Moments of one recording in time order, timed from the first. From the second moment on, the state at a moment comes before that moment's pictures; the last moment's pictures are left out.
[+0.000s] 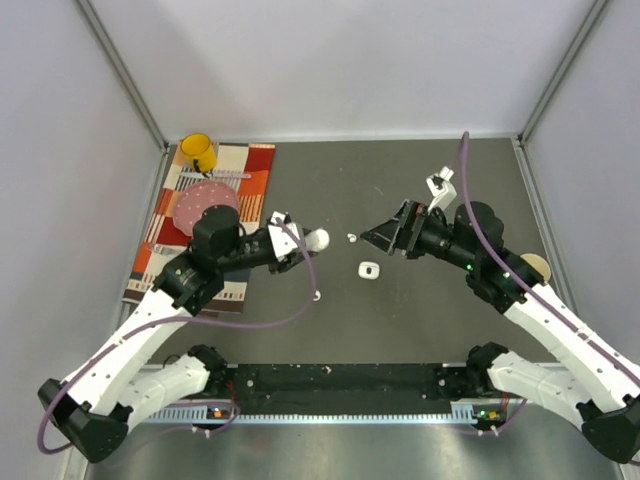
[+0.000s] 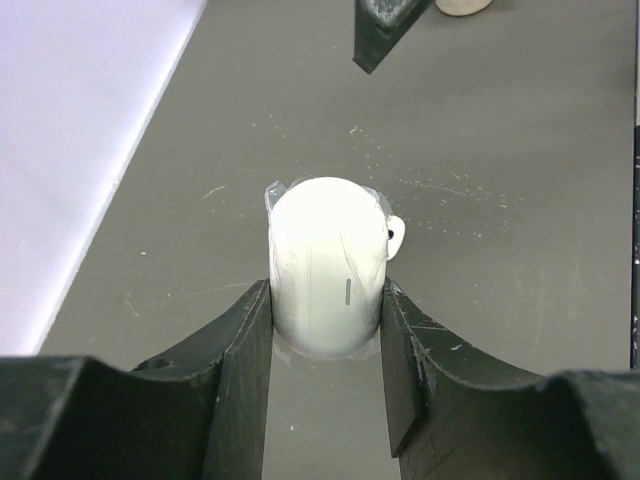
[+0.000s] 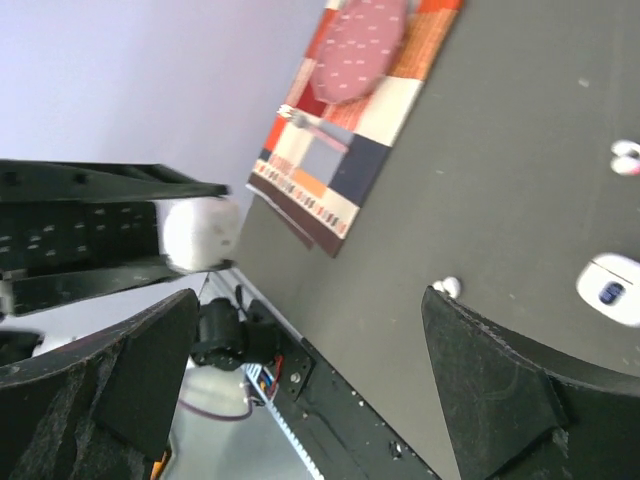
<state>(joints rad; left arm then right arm) -0.56 0.92 0.95 -0.31 0.61 0.51 0.60 0.88 0.86 -0.22 -0.27 0.81</state>
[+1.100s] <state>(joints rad) -1.05 0.96 0.95 -0.37 -0.06 0.52 0.82 1.08 1.00 -0.26 -0.25 0.67</state>
